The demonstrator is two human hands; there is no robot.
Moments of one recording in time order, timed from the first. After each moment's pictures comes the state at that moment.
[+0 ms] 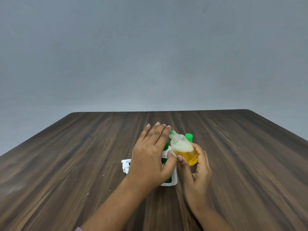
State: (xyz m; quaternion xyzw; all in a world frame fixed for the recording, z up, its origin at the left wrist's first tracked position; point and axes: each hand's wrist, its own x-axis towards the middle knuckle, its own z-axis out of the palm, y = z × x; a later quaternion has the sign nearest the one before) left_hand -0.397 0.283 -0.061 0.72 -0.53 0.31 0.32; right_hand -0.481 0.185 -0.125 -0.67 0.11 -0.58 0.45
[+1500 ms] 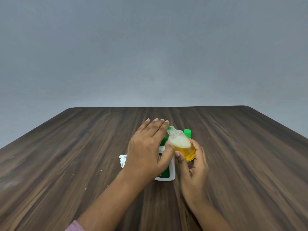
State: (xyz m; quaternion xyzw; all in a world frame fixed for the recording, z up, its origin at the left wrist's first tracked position) left_hand -0.397 0.282 -0.056 0.72 -0.51 0.31 0.34; right_hand -0.480 0.189 -0.126 -0.66 0.11 -0.58 0.46
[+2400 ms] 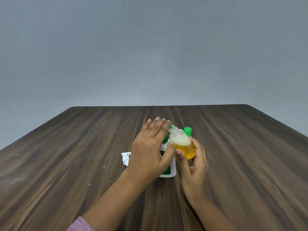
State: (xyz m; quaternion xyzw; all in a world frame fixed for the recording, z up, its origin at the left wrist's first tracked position) left_hand -0.402 0.286 -0.061 0.73 -0.51 0.29 0.35; right_hand -0.482 0.190 -0.128 -0.66 0.10 -0.58 0.47
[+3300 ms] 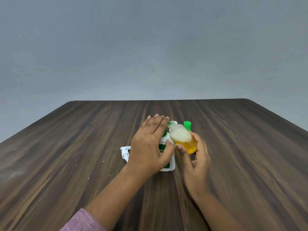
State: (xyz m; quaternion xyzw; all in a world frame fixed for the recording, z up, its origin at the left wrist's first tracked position) left_hand -0.401 0.282 -0.071 0.72 -0.51 0.29 0.36; right_hand -0.486 0.181 -0.132 -0.68 0.12 -0.58 0.43
